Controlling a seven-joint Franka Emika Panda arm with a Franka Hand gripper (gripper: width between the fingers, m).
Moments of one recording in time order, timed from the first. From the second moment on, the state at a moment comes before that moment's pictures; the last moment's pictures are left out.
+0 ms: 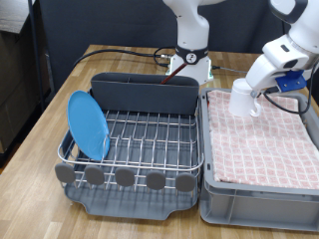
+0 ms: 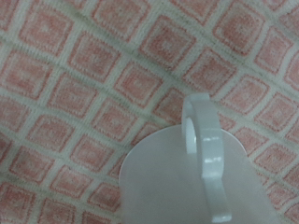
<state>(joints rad) 0.48 0.08 0.01 -2.34 -0.18 2.10 0.79</state>
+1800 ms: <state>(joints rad) 0.49 0.10 -0.02 -2.37 -0.19 2.20 0.76</state>
